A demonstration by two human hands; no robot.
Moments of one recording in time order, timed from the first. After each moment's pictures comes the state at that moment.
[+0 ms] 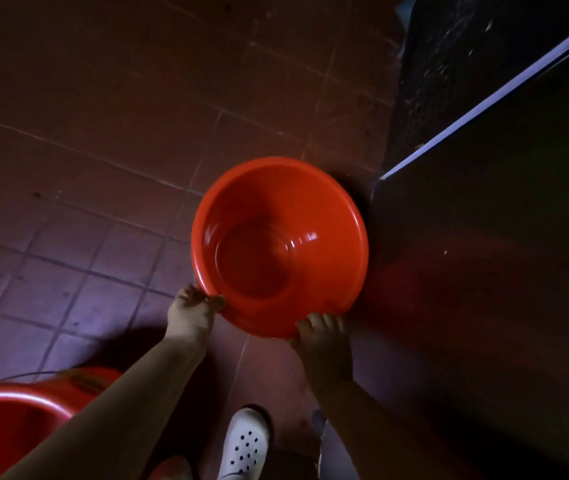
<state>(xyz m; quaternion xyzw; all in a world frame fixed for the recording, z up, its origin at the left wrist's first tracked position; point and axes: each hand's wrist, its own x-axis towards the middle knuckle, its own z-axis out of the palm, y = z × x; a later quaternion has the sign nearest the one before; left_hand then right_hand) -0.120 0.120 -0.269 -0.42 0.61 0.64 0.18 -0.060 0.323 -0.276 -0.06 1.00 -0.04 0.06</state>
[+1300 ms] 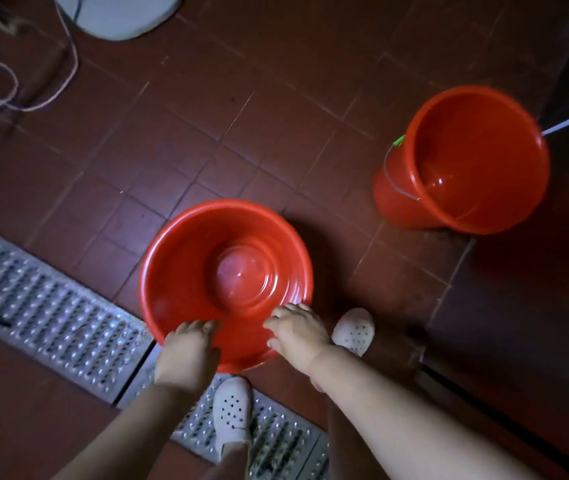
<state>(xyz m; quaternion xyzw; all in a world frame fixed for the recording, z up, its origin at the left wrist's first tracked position) 0.238 -0.166 -0.178 -0.09 0.93 0.16 0.31 0.160 0.020 -0.197 -0.34 0.86 -0.09 0.37</state>
